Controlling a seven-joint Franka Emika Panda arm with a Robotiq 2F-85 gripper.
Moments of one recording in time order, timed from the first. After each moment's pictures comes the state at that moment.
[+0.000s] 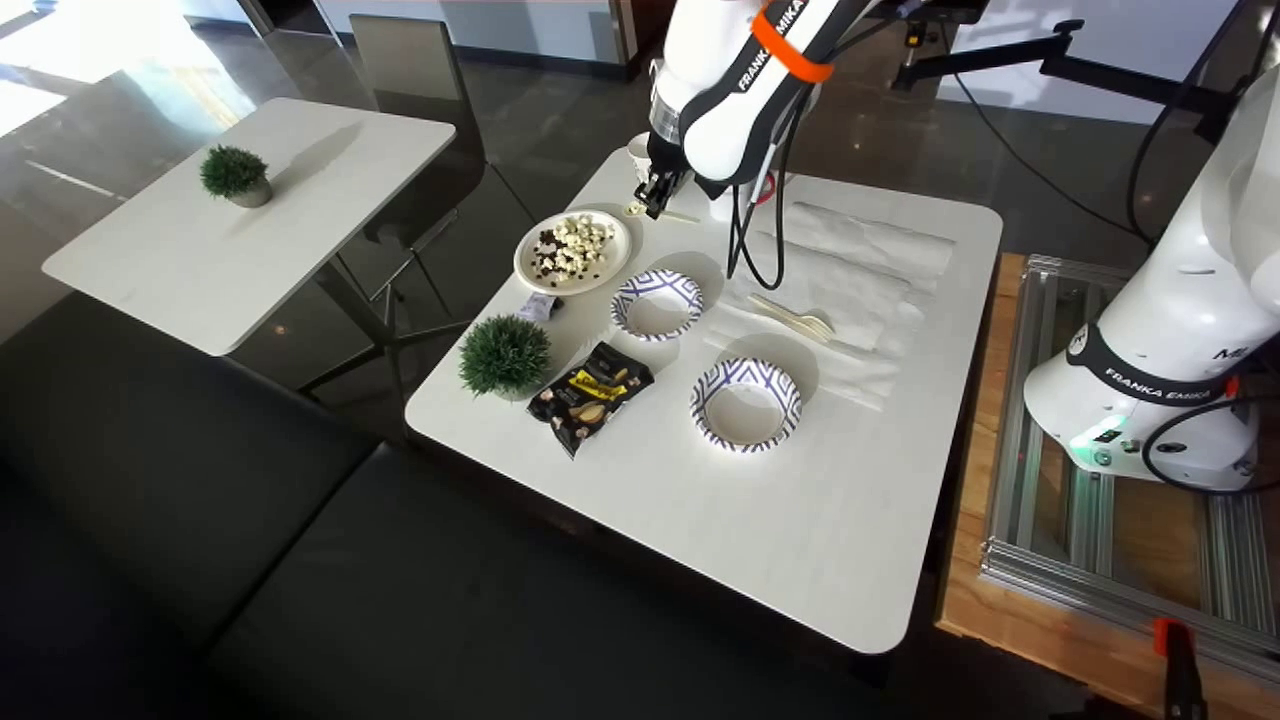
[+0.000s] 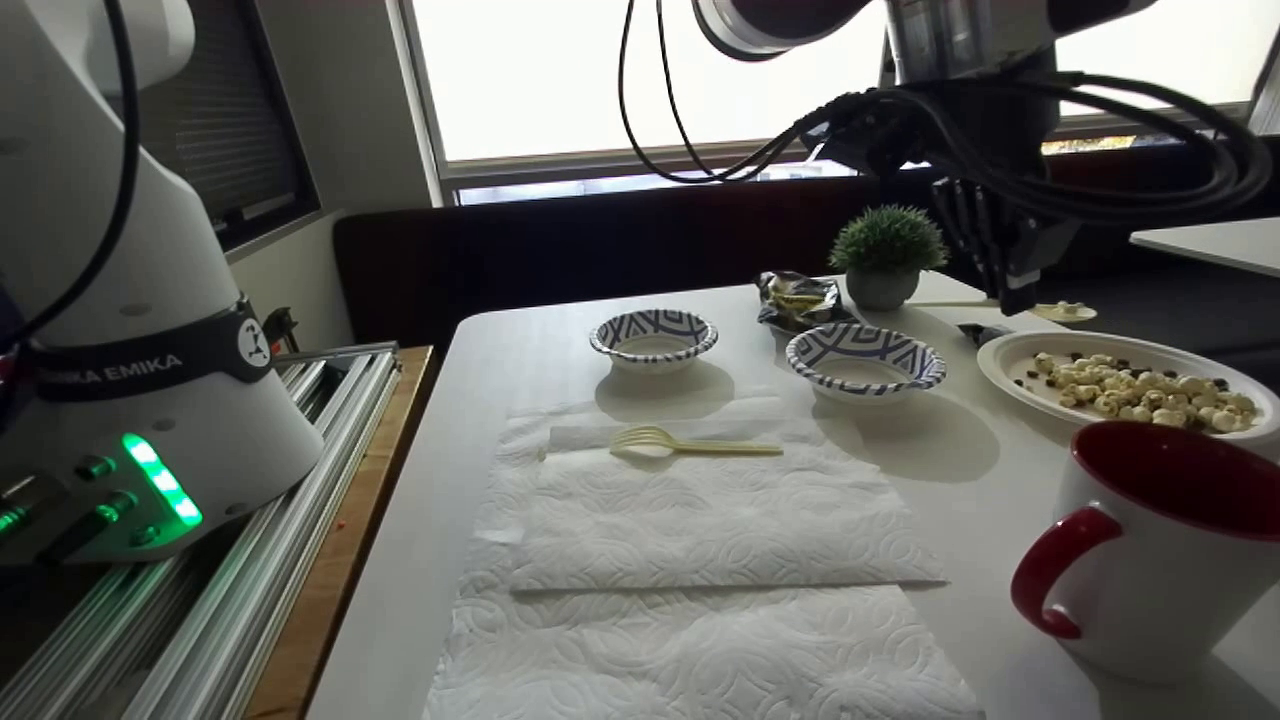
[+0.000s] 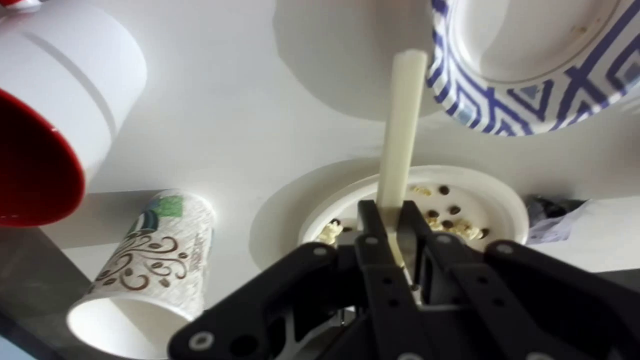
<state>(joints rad) -0.03 0.30 -0.09 -2.28 0.06 2.97 0.00</state>
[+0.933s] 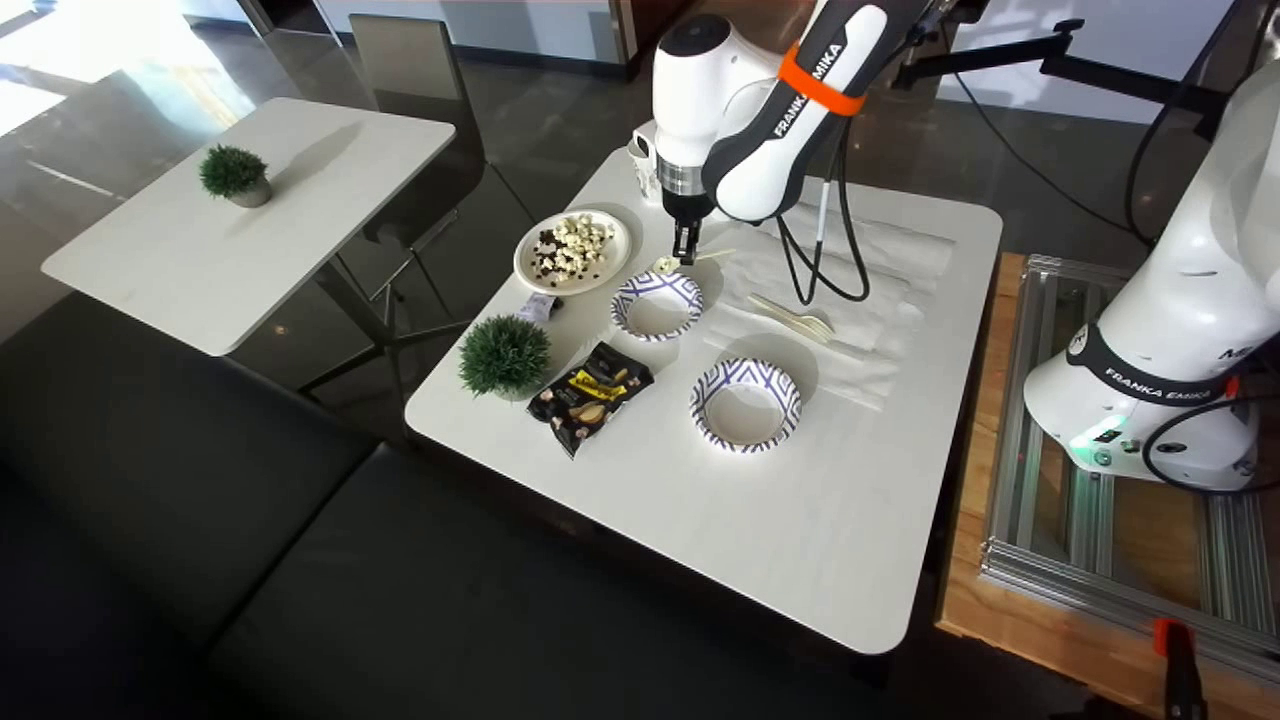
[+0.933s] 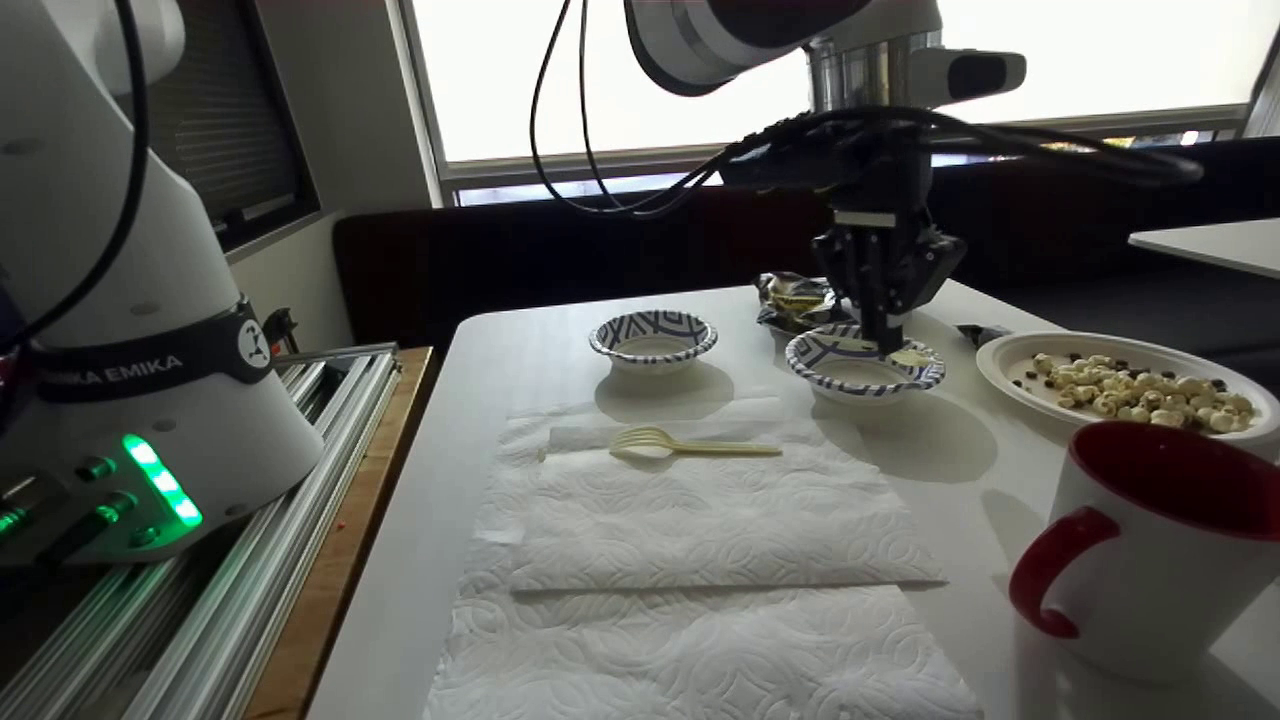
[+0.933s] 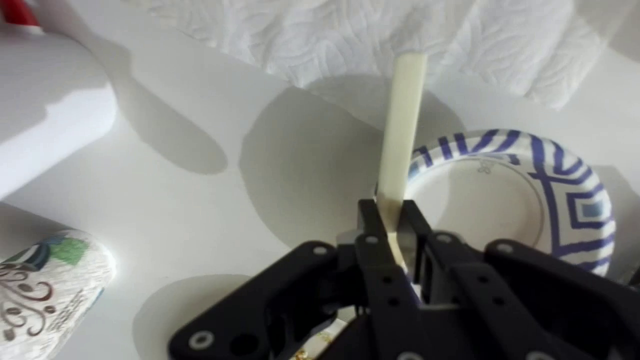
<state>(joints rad) 0.06 0.28 -0.12 -2.33 -0.23 2.77 -0.09</state>
